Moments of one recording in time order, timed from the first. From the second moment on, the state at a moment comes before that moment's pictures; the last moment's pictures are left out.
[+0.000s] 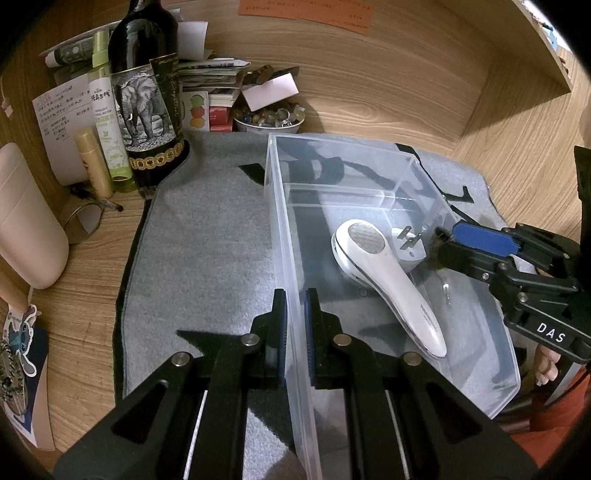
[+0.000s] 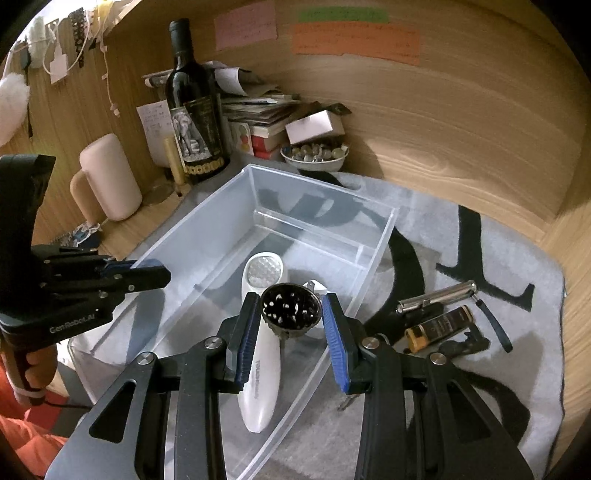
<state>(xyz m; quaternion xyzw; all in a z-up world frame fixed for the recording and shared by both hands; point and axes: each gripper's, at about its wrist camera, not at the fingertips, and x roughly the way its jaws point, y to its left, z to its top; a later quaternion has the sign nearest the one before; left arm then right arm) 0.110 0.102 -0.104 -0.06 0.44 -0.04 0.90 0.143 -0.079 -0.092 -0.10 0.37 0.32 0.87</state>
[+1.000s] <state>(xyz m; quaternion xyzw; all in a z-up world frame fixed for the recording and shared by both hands) 0.110 0.100 -0.105 -0.07 0.44 -0.04 0.90 0.188 -0.191 -0.112 -0.02 0.42 0.15 0.90</state>
